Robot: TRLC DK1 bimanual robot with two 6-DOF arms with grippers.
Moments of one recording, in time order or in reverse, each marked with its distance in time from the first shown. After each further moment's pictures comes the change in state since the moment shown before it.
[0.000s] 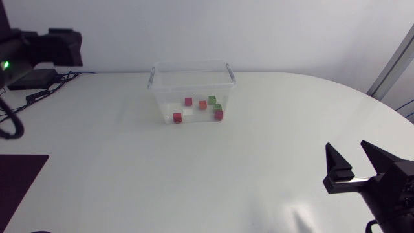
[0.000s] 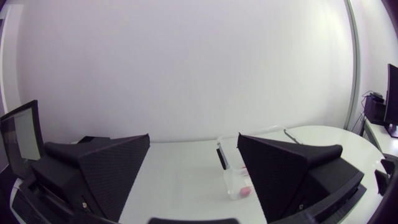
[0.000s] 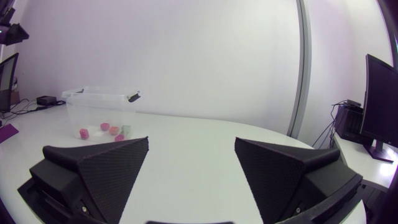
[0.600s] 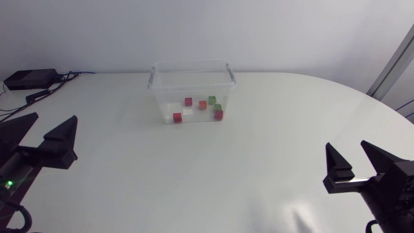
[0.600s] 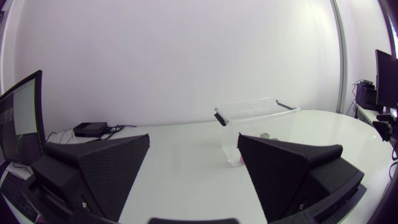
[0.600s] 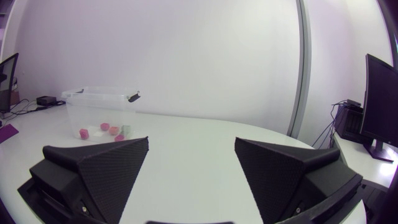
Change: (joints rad) left arm 0.103 -0.549 -0.547 0.037 0.158 0.024; right arm 0.000 0.000 0.000 0.000 0.001 0.002
